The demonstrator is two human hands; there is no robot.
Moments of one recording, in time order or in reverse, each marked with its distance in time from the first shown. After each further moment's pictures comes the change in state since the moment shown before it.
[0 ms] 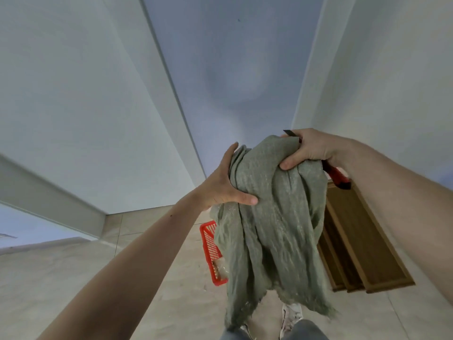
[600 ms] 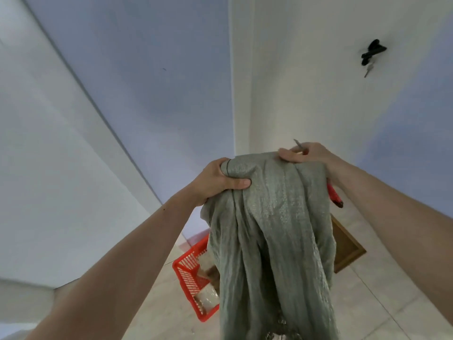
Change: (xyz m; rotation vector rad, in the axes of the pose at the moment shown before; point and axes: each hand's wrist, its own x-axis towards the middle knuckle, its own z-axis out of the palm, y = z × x) left_hand 0.055 0.076 0.028 -0.032 -0.151 0.015; right_hand -0.113 0.032 -0.029 0.139 0.600 0.149
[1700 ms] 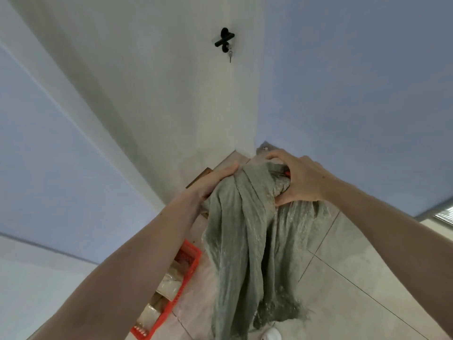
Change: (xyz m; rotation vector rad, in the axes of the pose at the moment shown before) left_hand 0.034 0.074 0.336 -0.244 -0.458 -0.354; right_hand -0.172 0.216 -0.209 -0.493 0.134 -0.146
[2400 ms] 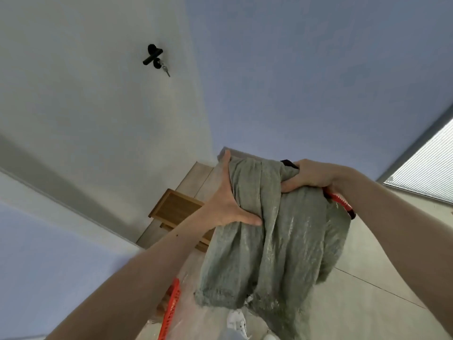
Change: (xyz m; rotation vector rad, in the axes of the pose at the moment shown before) left_hand 0.085 -0.010 0.127 0.708 -0.195 0.561; right_hand -0.054 0.124 -0.069 0.717 -0.121 0.561
